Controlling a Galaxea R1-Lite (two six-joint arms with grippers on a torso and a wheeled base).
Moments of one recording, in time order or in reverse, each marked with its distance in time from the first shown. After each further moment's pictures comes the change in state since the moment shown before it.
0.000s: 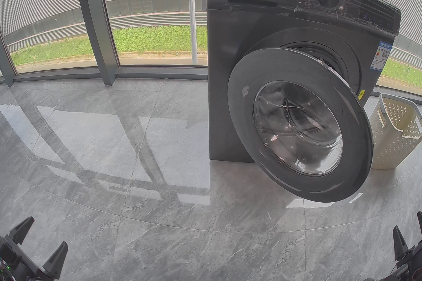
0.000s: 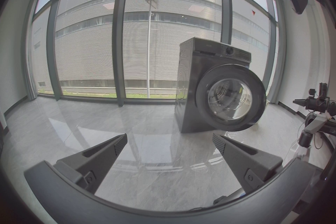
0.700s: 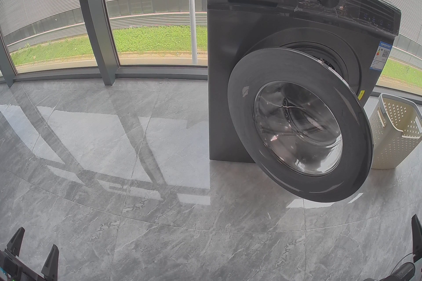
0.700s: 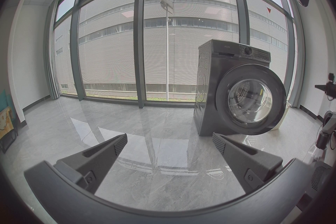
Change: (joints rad) left arm 0.205 -0.251 0.011 0.186 0.001 0.003; right arm 0.013 0.022 -0.166 0.020 0.071 -0.006
